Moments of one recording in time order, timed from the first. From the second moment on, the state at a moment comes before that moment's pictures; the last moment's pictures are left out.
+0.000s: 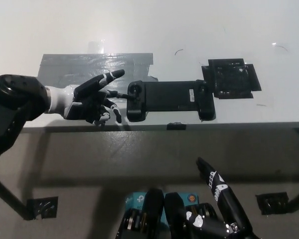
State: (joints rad) left_arm -0.98 0.52 -0.49 0.68 -0.34 0.45 -0.89; right_arm 0.06 -0.04 0.23 -0.06 -0.05 -0.17 0.11
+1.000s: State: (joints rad) left_arm -0.96 0.48 -0.44 0.68 -0.27 0.45 -0.85; right_arm 0.04 -0.04 0.23 -0.06 -0.06 -0.17 0.12
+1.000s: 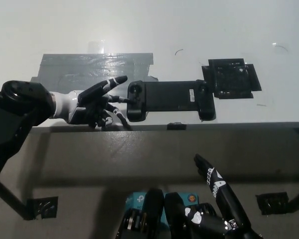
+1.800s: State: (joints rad) left_arm -0.96 0.45 -0.36 0.68 -0.17 0.45 -0.82; right_arm 0.02 -0.04 0.23 -0.06 -0.06 -0.16 0.12
